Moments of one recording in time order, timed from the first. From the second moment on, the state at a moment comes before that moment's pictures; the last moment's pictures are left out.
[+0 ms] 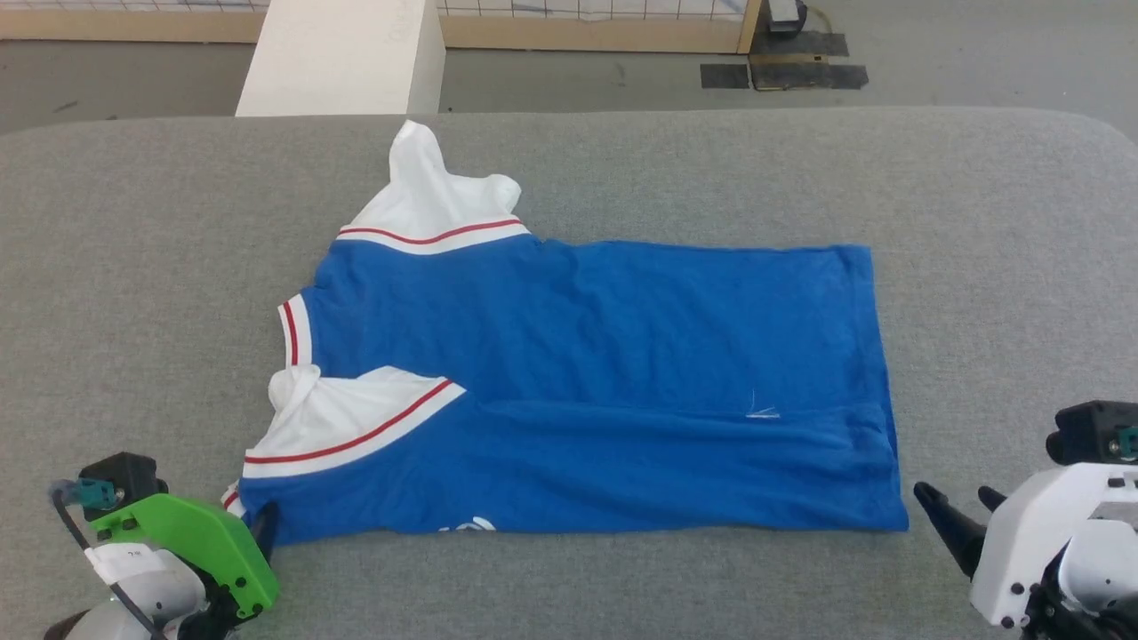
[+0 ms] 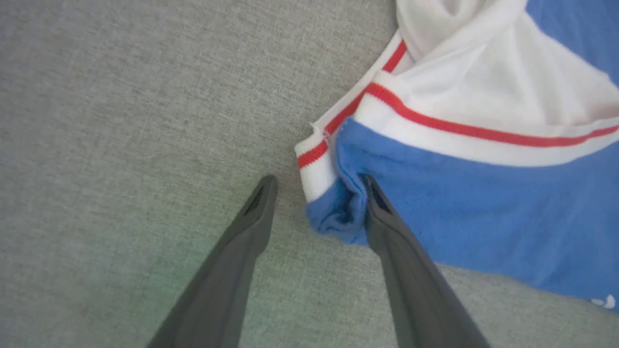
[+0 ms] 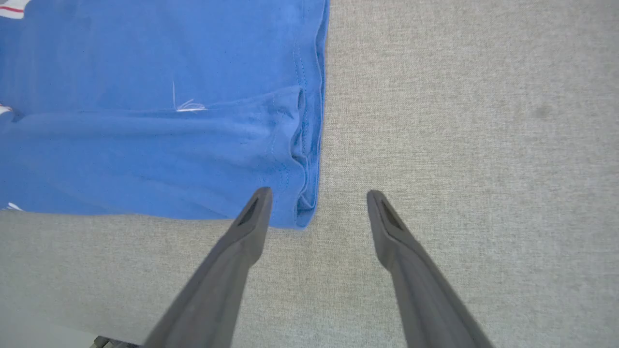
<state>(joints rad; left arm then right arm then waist) -0.07 0.51 -0.26 0.15 -0.90 0.29 0.37 0.04 -0.07 -0.22 -0.24 0.32 0.13 0.91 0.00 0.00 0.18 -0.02</state>
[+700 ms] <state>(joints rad) -0.01 0.49 -0.23 -0.11 -0.90 0.31 0.28 -0.03 -0.09 -0.03 -0.07 0.08 0.13 0.91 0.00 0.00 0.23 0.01</state>
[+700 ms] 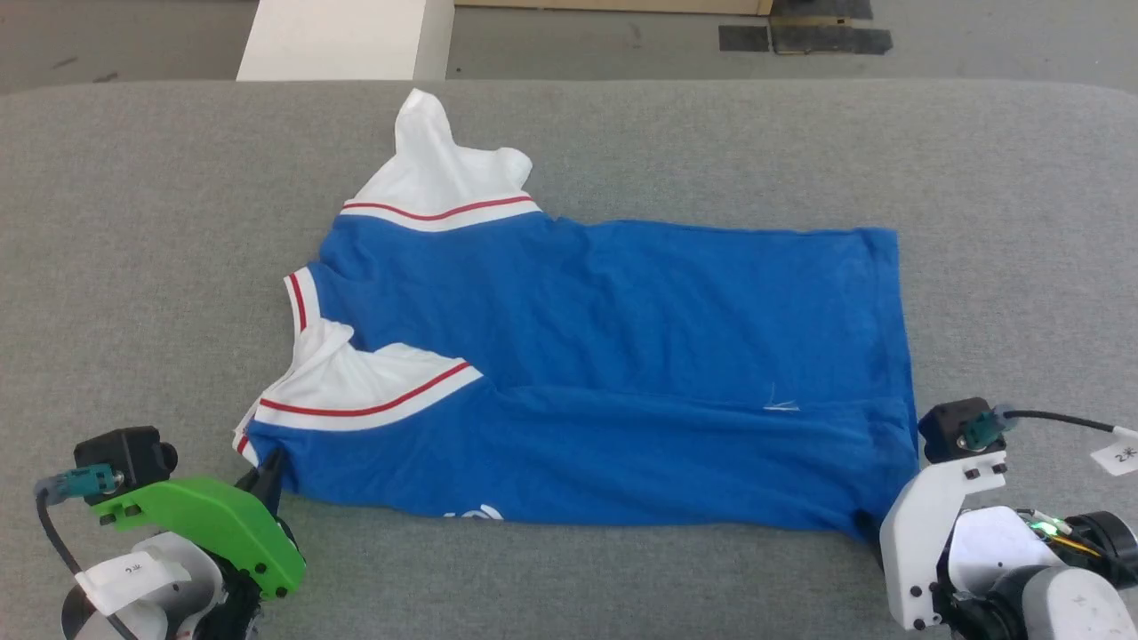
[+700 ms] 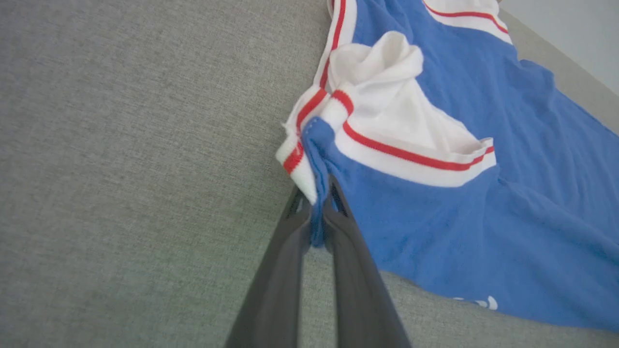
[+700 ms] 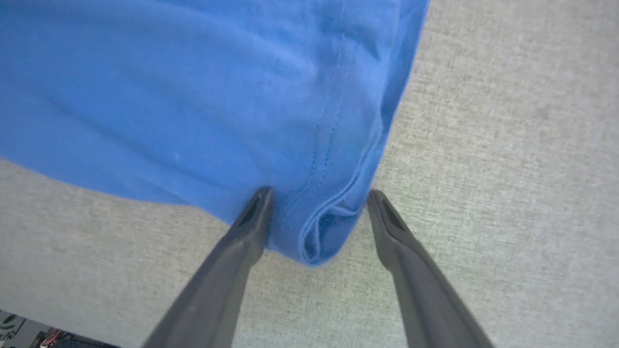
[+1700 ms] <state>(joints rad) 0.19 0.53 -0.19 -0.22 -0.91 0.42 0.34 0.08 -0.16 -0.12 -0.18 0.23 0.13 1.07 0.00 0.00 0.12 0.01</state>
